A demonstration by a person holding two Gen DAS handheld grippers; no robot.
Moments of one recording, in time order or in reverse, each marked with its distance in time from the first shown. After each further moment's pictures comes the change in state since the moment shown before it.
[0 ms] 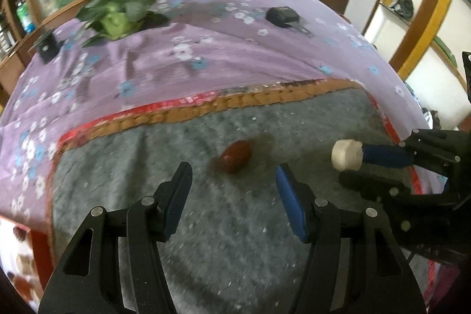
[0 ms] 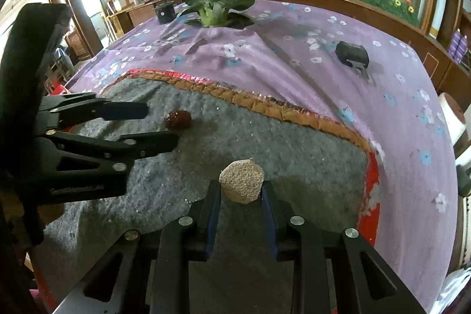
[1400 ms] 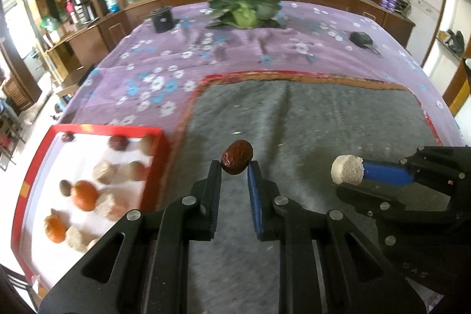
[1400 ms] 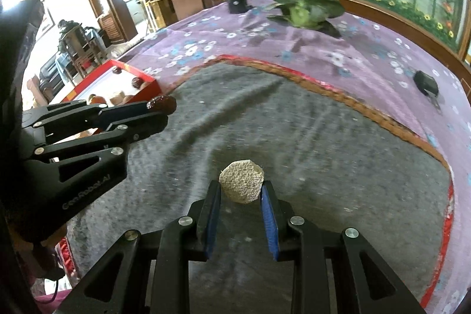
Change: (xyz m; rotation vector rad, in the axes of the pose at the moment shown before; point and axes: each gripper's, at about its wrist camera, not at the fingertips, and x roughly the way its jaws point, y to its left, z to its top) left arm -0.098 0.067 -0.095 -0.215 -0.101 0.319; right arm 0.011 0.134 0.001 -0.138 0.014 0.116
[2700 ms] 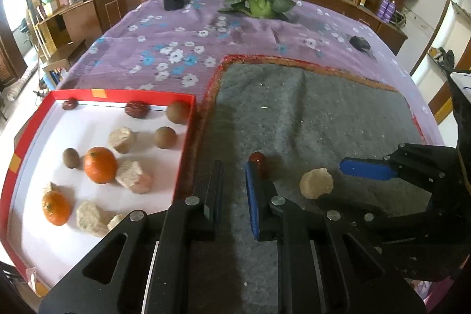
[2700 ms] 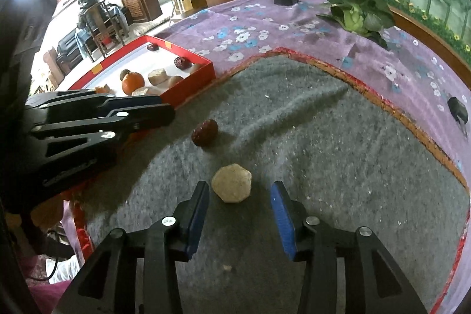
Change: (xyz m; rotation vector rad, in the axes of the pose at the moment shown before) left arm -0.005 0.049 -0.020 -0.076 0.061 -0.128; right arm 0.012 0.043 0.004 -0.090 0.055 0.060
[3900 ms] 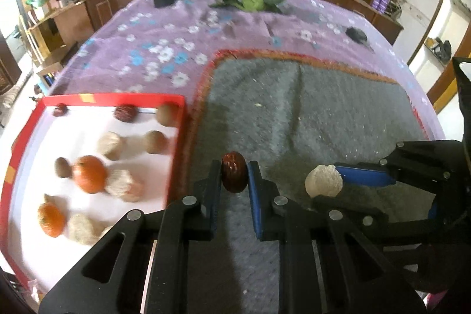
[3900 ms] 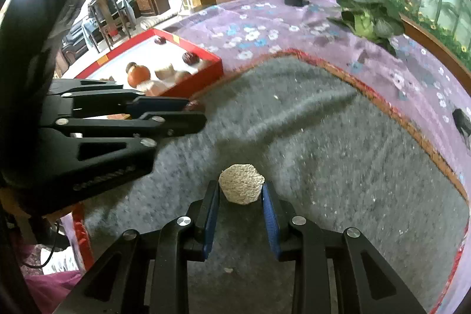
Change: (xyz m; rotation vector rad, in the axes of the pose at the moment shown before) left arm 0.003 0.000 0.005 0.035 0.015 -0.008; right arm 0.002 0.014 0.008 -0.067 -0.001 0.017
